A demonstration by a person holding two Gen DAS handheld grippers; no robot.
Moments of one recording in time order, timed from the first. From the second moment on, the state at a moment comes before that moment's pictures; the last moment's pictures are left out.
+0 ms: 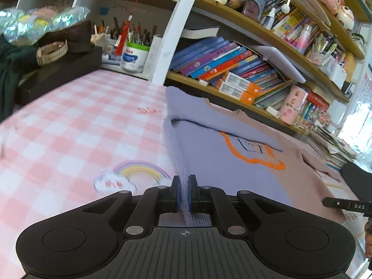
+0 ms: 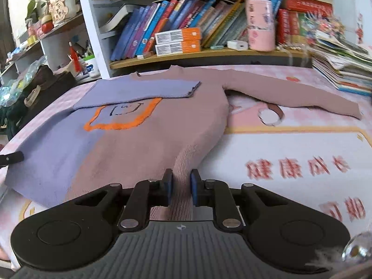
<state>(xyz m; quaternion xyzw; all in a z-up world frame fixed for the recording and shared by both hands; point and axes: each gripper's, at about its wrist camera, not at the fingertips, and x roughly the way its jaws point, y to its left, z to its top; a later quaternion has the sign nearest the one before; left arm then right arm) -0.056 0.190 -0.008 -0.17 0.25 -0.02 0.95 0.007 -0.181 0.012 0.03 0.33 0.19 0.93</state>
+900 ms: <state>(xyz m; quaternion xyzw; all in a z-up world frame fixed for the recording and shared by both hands) -0.070 0.182 -0.007 -0.15 0.26 -0.03 0.95 -0.017 -0.212 0.017 0.04 0.31 0.18 0.93</state>
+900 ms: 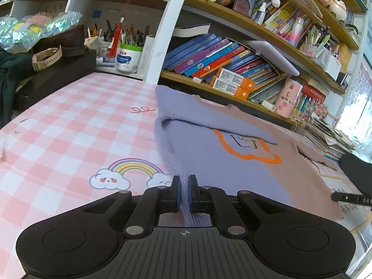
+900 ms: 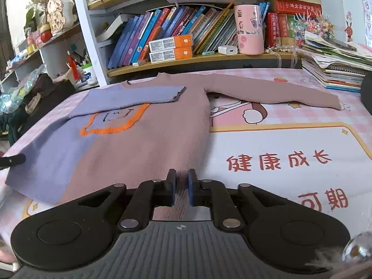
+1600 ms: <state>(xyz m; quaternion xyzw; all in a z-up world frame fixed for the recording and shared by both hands) -0.066 0.168 -0.014 -0.13 0.27 -0.05 0.95 -0.016 -0.207 0.009 0.02 0.33 0.17 0.93</state>
